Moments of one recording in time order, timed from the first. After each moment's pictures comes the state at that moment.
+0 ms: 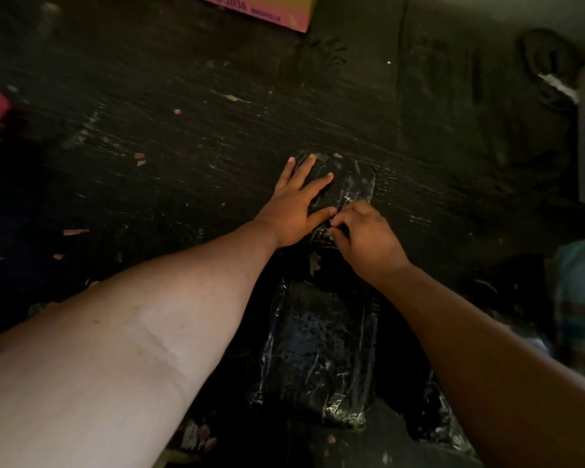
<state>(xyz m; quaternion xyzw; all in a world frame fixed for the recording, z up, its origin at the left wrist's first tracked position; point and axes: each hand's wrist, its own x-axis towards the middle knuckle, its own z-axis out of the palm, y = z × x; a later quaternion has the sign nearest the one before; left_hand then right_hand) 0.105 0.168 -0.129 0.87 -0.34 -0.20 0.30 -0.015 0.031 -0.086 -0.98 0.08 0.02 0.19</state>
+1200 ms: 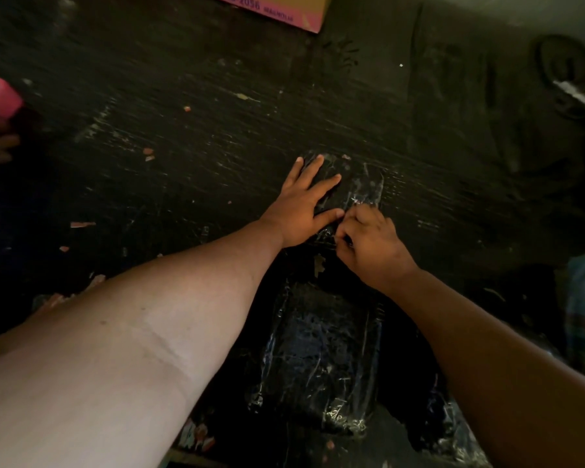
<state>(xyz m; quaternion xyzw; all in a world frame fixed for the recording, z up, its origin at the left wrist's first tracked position) 0.106 0.168 -0.131 0.87 -0.34 -0.19 0.30 -0.019 0.025 -0.092 -0.99 0.00 0.04 0.13</state>
